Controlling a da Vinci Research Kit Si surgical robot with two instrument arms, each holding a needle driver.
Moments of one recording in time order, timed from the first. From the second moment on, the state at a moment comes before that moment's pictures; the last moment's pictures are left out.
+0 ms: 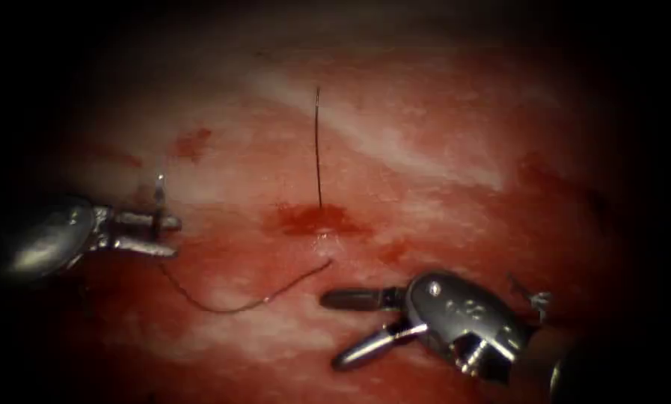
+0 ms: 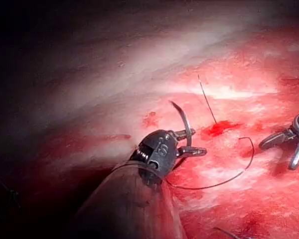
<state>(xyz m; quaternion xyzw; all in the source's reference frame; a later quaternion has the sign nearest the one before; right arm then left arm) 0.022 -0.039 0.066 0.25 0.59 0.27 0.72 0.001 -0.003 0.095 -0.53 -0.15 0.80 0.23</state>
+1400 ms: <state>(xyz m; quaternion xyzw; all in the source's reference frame) 0.022 -0.040 0.066 0.25 0.58 0.26 0.73 0.003 0.003 0.101 -0.50 0.09 0.86 0.09</state>
